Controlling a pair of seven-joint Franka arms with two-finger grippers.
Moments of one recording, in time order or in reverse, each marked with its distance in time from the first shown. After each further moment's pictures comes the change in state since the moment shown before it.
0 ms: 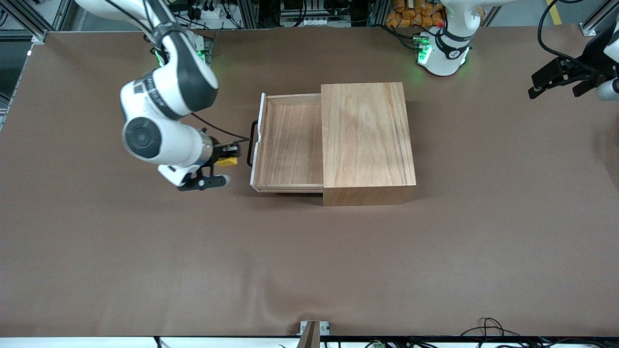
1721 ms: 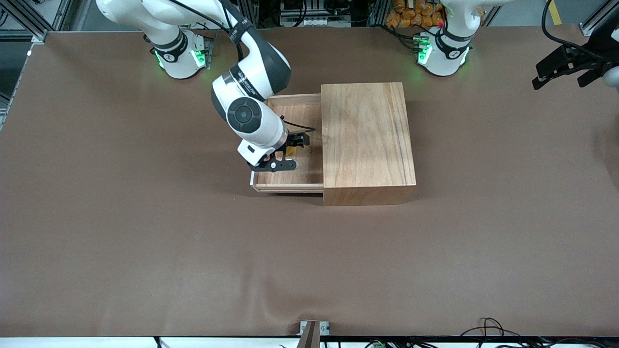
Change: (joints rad) left arm 0.005 -0.027 0.003 0.006 0.000 -0.024 0.001; right arm 0.231 0.103 -0.023 0.000 0.073 0.222 0.210
